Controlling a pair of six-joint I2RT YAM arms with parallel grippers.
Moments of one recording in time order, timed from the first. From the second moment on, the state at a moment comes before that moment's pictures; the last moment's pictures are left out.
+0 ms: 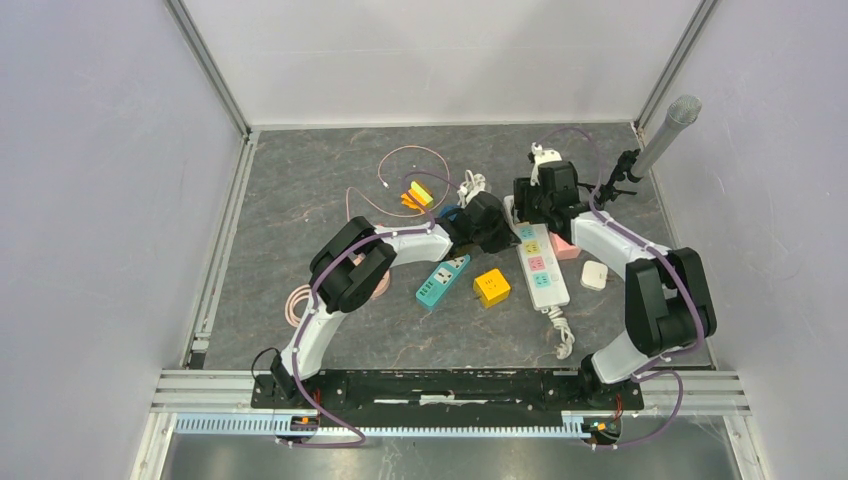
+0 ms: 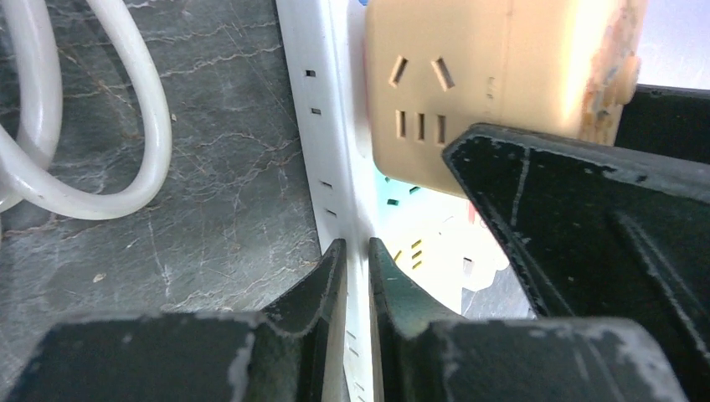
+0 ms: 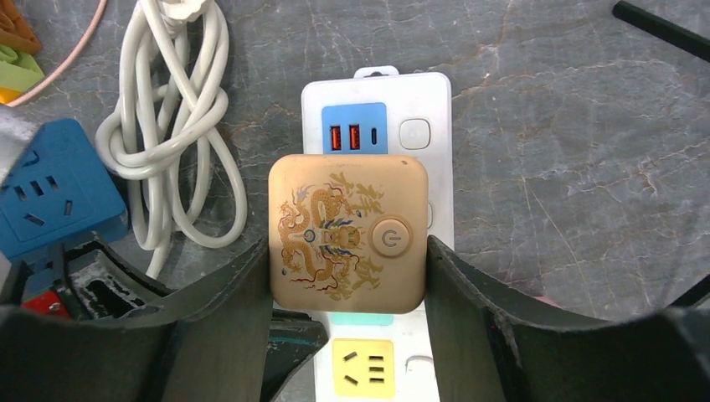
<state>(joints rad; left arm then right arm) -0.88 2.23 1.51 0.08 0.02 -1.11 0.27 1.58 0.97 -0.10 0.05 0.14</state>
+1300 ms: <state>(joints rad) -0.87 2.22 1.20 0.73 0.22 -1.02 0.22 1.67 1.05 -0.16 0.53 0.05</state>
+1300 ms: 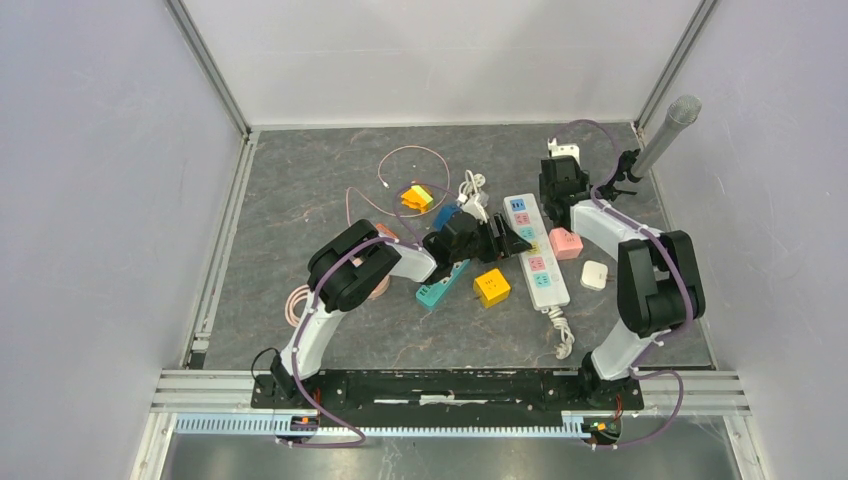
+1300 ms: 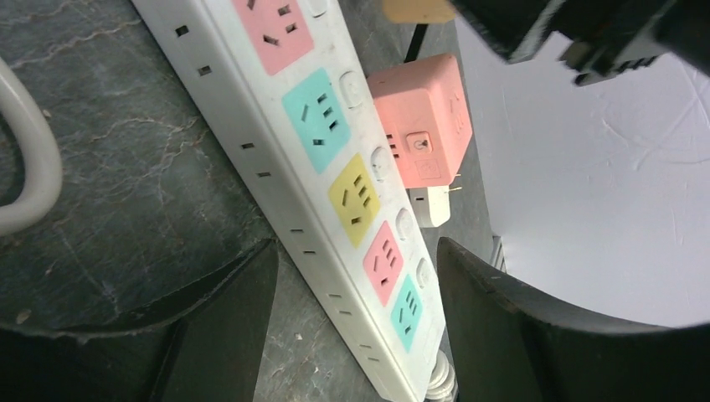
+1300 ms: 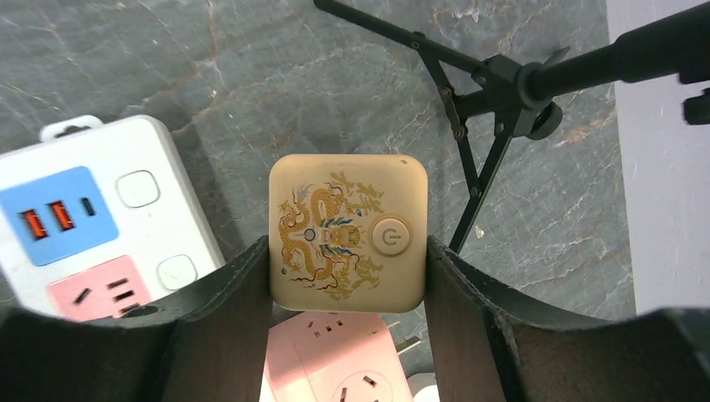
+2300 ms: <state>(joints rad) -0.87 1.98 1.47 0.06 0.15 -0.64 0.20 1.64 1.06 -0.16 0.29 0.07</state>
